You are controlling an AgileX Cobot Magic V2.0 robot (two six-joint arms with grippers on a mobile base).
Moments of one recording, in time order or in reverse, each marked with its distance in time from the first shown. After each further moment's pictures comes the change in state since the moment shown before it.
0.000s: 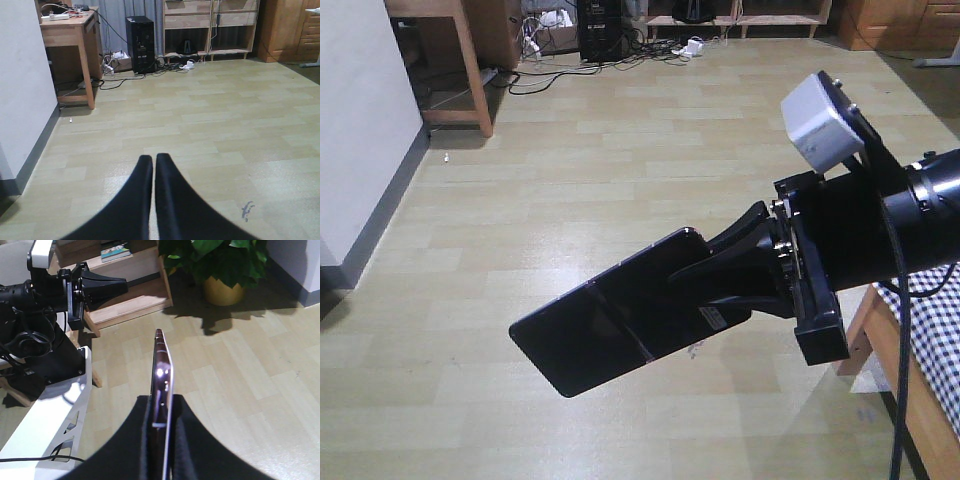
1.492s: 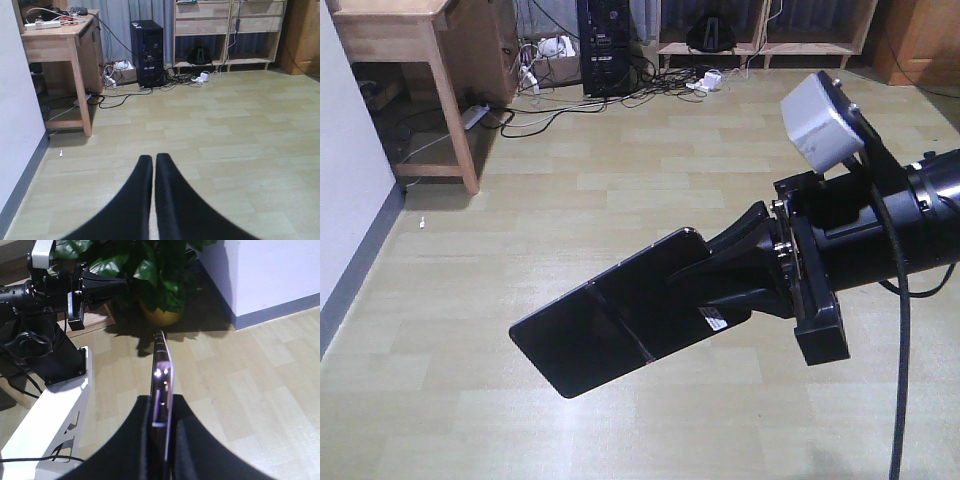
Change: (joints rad) left arm 0.000 0.000 0.000 0.000 0.000 0.000; right arm 0.000 0.000 0.000 0.000 0.000 0.001
